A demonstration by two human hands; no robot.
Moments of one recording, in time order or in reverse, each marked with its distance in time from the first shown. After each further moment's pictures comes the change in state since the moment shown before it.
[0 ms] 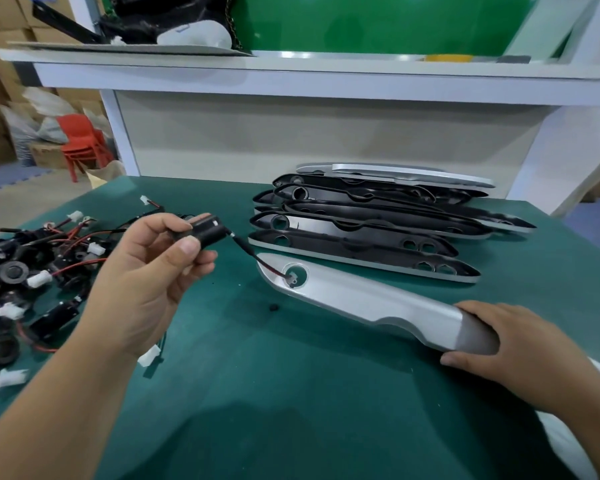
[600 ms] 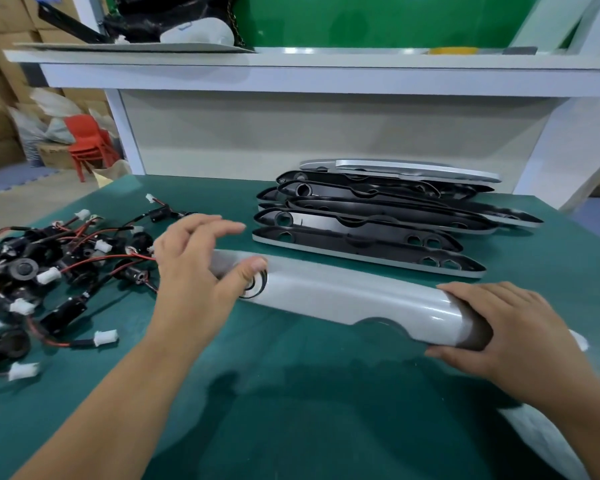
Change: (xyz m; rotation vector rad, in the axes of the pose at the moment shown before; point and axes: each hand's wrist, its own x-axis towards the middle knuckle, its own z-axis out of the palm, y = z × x) left_hand -0.006 -0.024 0.026 1.062 0.111 0.207; right_hand -0.011 -0.028 -0.004 -0.011 0.356 -0.213
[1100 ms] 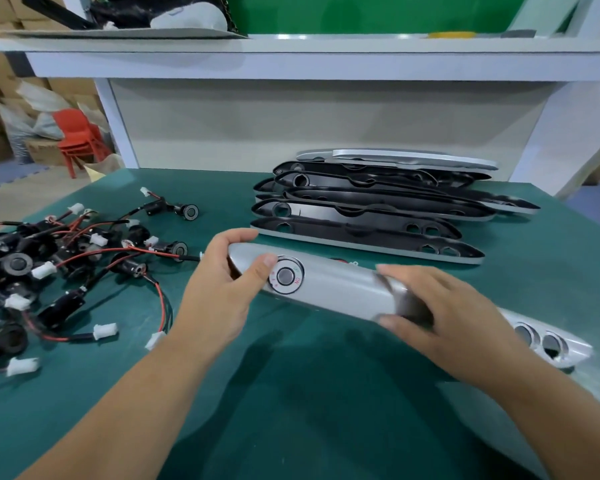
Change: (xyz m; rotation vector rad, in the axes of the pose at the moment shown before) left_hand -0.016 0.011 0.012 -0.369 -0.246 -0.355; right_hand 0.013 -0.043 0.014 0.285 -0.069 -0.120
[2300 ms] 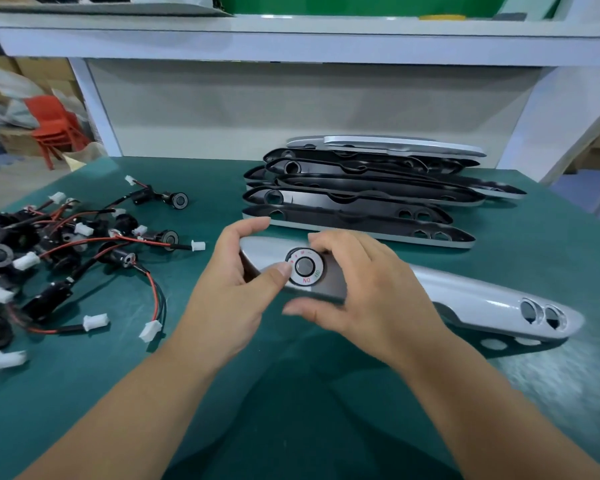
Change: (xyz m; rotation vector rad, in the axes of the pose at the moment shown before) left_hand -0.021 0.015 0.006 -0.190 -0.159 0.033; right_hand 0.029 -0.076 0.027 0.105 0.242 -0.146
